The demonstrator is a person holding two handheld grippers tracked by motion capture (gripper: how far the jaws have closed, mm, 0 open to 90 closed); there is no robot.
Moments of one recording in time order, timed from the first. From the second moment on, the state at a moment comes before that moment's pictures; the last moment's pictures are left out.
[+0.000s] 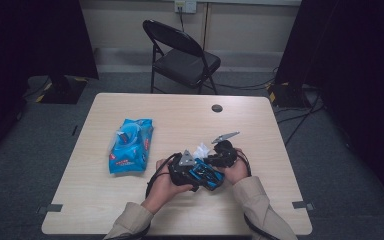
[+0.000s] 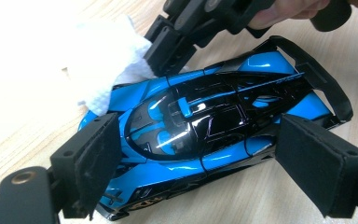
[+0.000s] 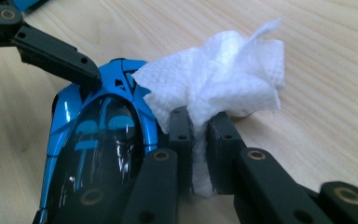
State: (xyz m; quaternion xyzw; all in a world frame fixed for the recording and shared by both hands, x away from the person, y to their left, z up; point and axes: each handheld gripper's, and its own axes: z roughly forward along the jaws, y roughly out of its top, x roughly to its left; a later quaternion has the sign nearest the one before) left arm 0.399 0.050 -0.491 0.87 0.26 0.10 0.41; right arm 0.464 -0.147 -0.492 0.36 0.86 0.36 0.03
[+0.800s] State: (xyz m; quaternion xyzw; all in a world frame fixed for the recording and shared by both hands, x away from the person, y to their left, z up) left arm 0.398 0.047 -0.490 0.87 0.27 0.11 0.41; right arm 0.444 -0.182 -0.490 0.37 0.85 0.36 0.02
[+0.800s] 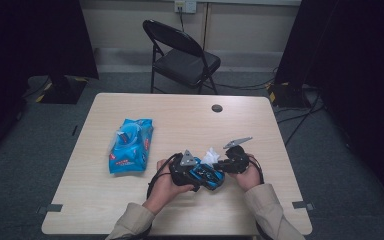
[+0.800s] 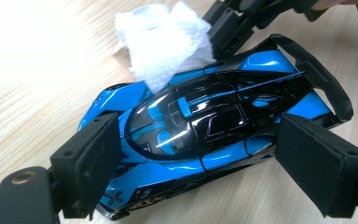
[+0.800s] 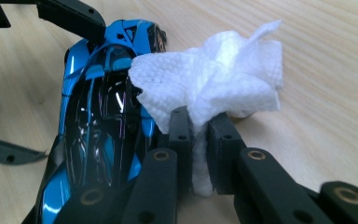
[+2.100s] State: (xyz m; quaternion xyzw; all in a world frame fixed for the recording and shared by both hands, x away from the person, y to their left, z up) left arm 0.396 0.043 -0.488 0.87 0.27 0.11 0.39; right arm 0.415 -0.228 -0.474 0.38 0.84 0.39 0.02
